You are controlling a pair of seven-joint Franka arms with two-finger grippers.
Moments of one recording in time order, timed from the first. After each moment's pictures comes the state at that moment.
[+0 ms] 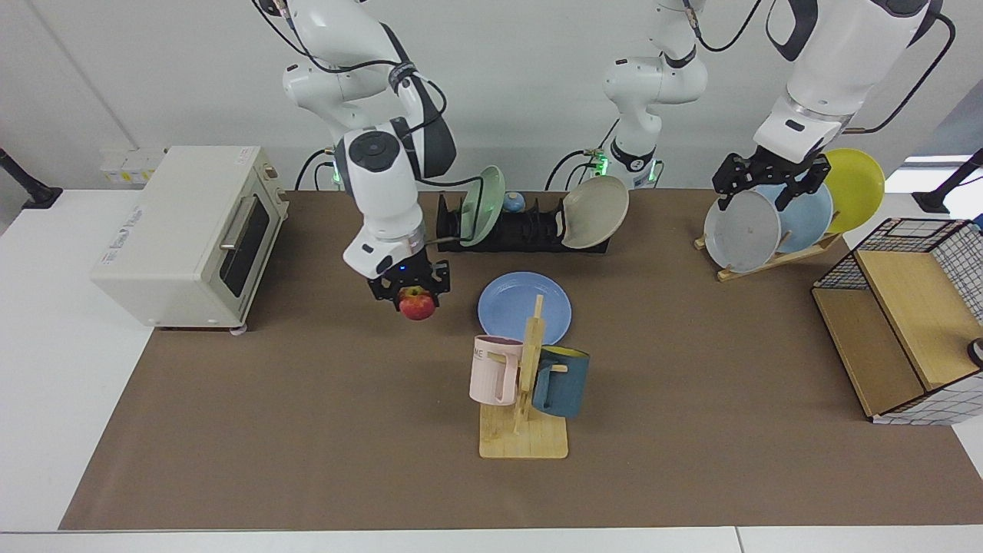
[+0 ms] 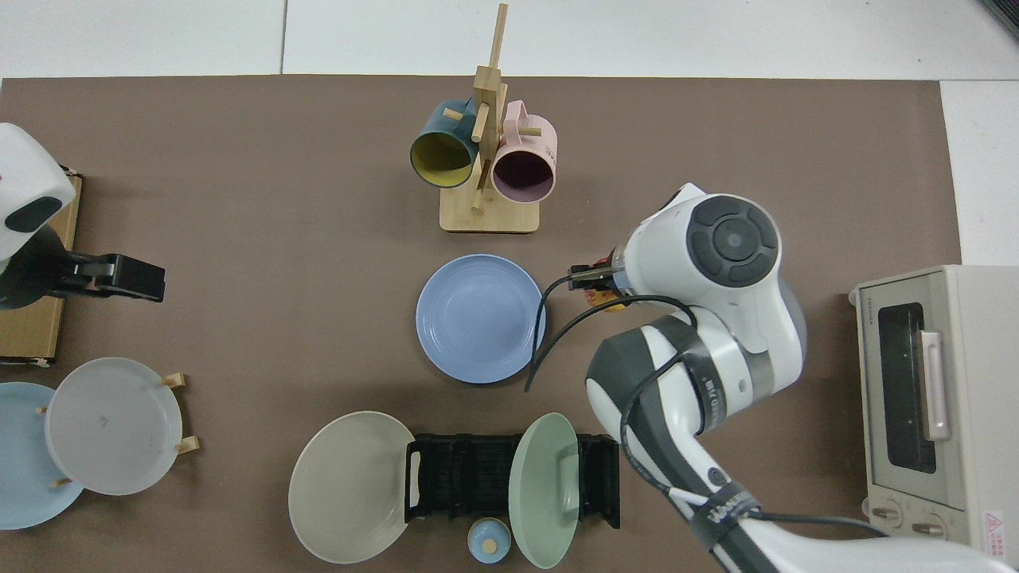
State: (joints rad) left arm -0.07 -0.02 0.01 -1.61 0.03 1.57 0.03; right arm 0.39 0.21 0.01 -1.87 0.02 2.19 0.34
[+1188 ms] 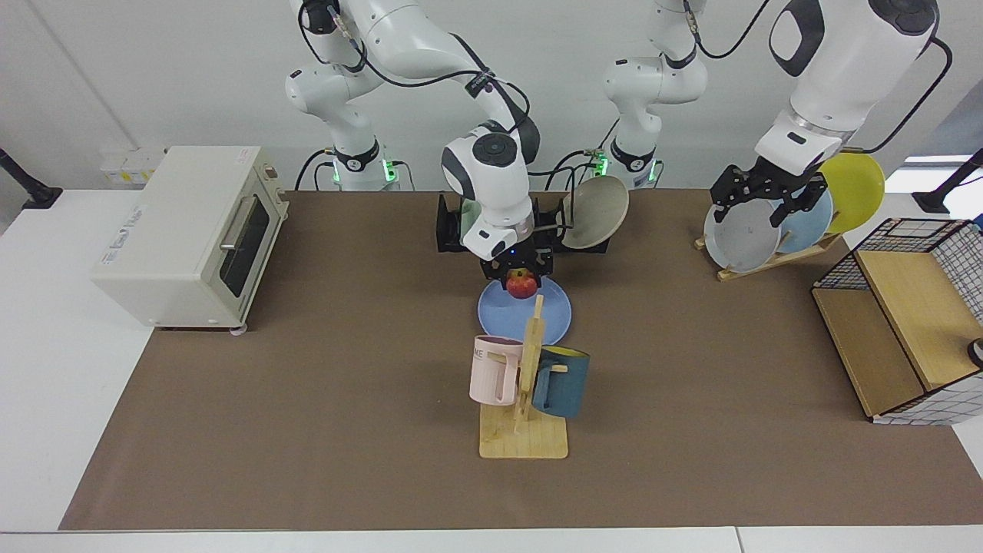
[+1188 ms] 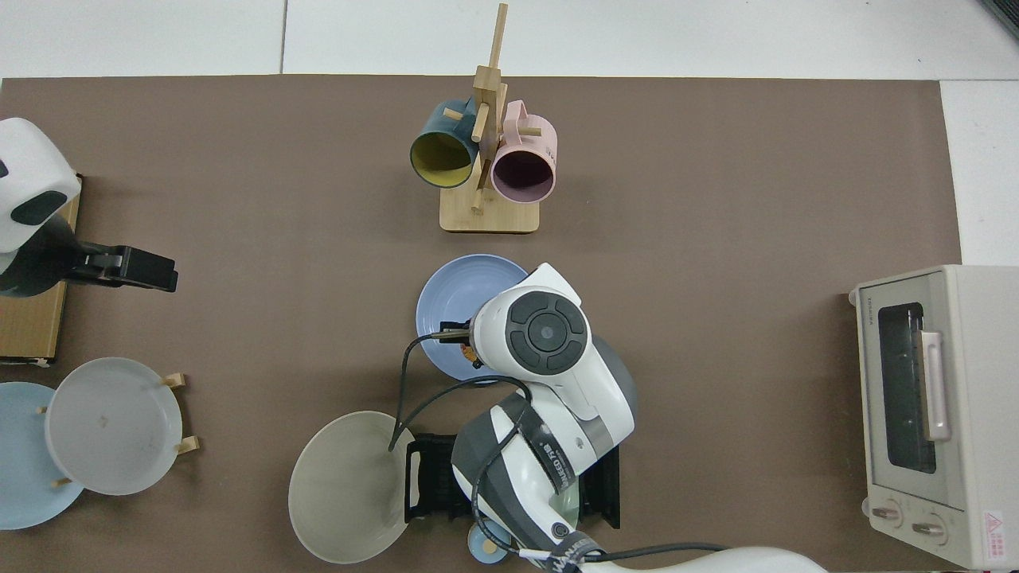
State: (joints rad) left arm -0.06 0.00 0.02 -1.63 -0.04 1.62 0.11; right arm 0.65 0.34 0.01 -1.86 0.13 2.36 0.63
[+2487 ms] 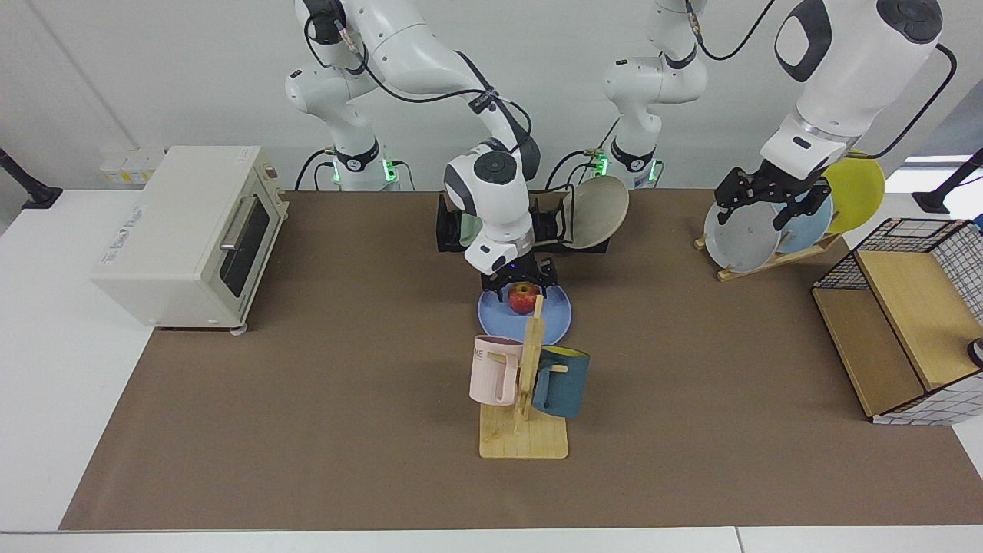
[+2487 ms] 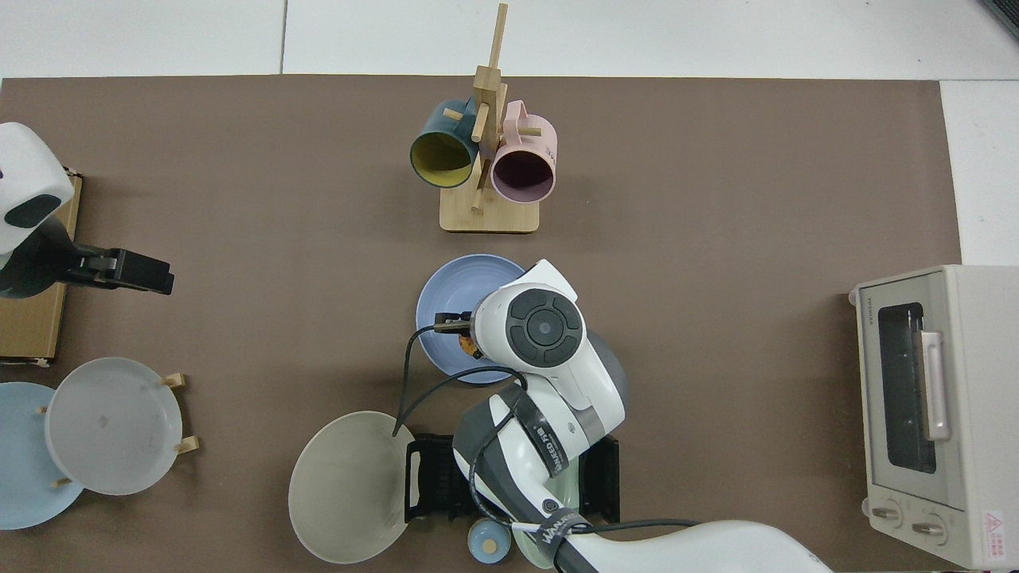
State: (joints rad) left arm -0.05 0.00 0.02 -1.64 -0.04 1.63 0.13; right arm 0.65 0.40 0.00 -1.85 0.13 2.44 0.63
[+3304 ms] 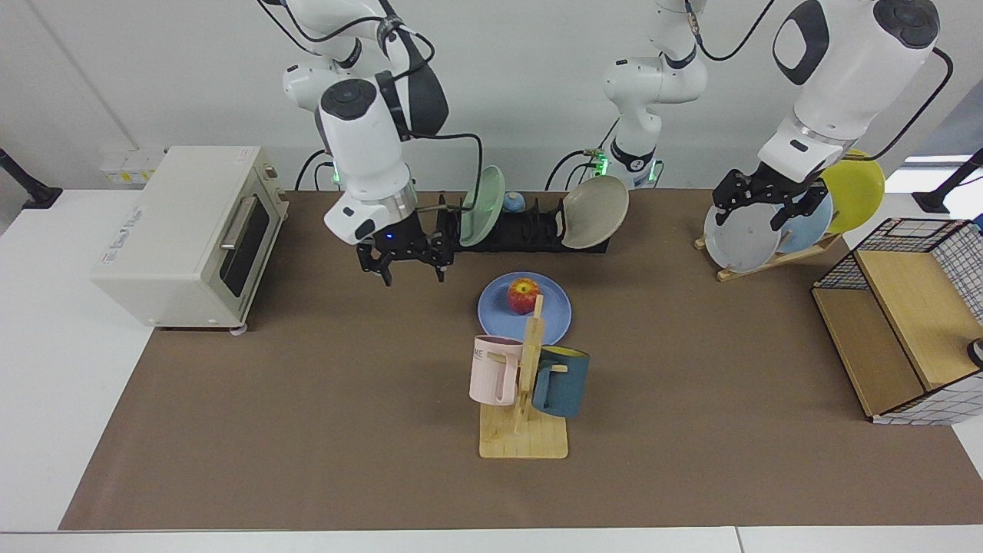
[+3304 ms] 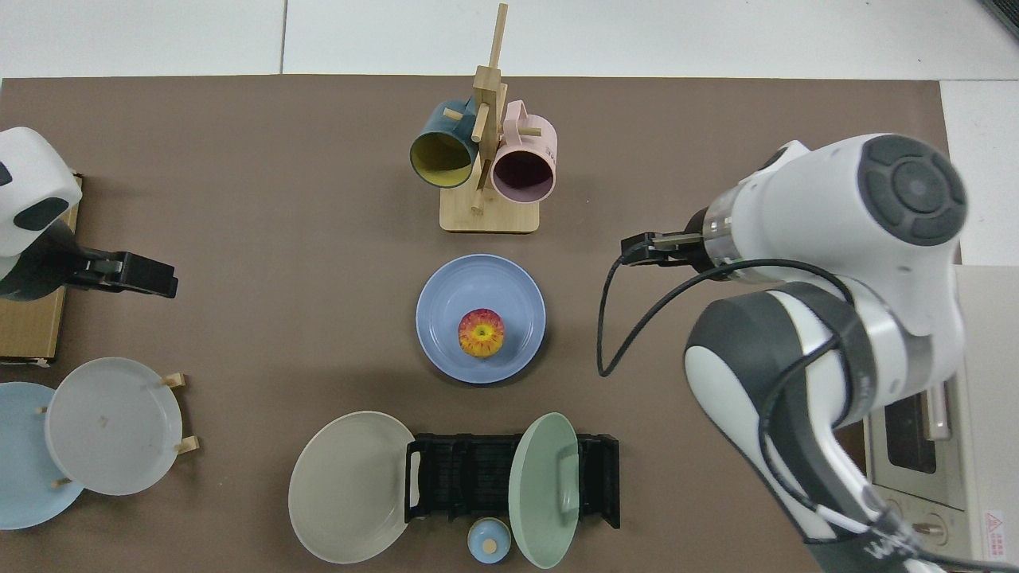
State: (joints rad) left arm -0.05 0.00 0.02 -1.65 -0.04 1.63 0.13; right arm 0.32 0.10 -0.04 -1.77 0.09 1.98 0.24
